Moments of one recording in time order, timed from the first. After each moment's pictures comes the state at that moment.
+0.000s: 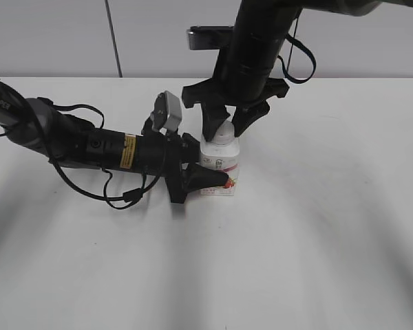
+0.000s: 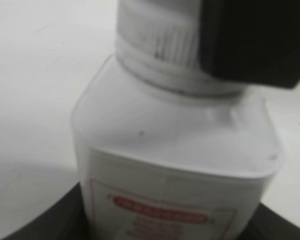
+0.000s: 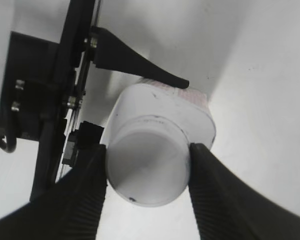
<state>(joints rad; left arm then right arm) -0.32 2.39 -1.33 1.48 -1.05 -0.72 0.56 2.15 -1.83 0.21 1.13 0.06</state>
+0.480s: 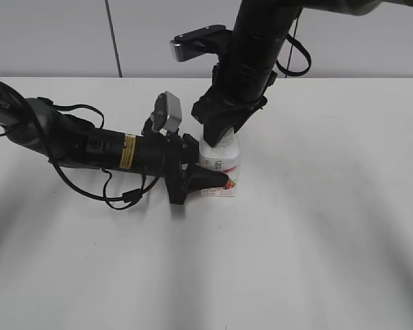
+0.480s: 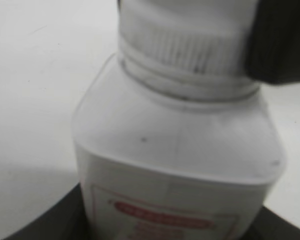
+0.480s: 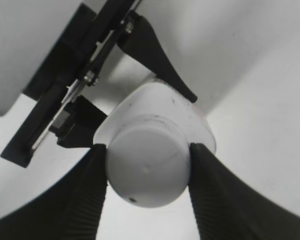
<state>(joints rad) -0.32 2.39 -1.33 1.49 -1.05 -0.72 0.56 2.15 -1.83 0.22 1.14 -0.37</state>
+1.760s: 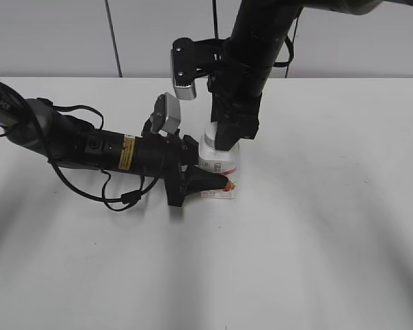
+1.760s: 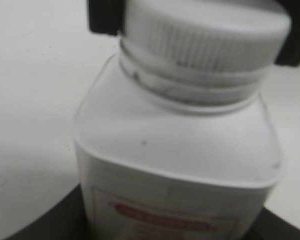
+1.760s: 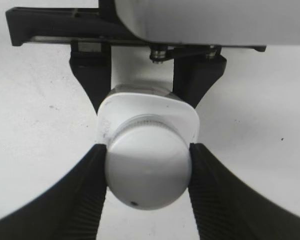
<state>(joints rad) -0.32 2.39 -1.33 1.50 -1.08 -0.71 0.55 2.15 -1.83 0.22 1.14 -1.28</state>
